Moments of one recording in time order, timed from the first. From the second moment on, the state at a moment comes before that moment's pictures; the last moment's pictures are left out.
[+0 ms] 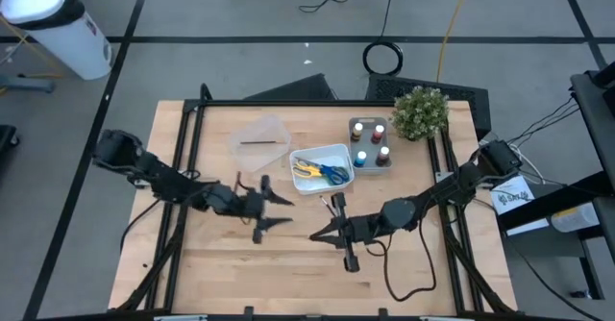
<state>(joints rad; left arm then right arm) -0.35 1.44 0.43 1.02 -0.24 -0.01 0.45 1.64 0.89 1.02 0.20 -0.19</state>
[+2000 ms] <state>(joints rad) -0.42 1.40 0.96 -0.18 -0.77 -0.13 0.51 1.52 0.85 0.63 0.75 -0.11</state>
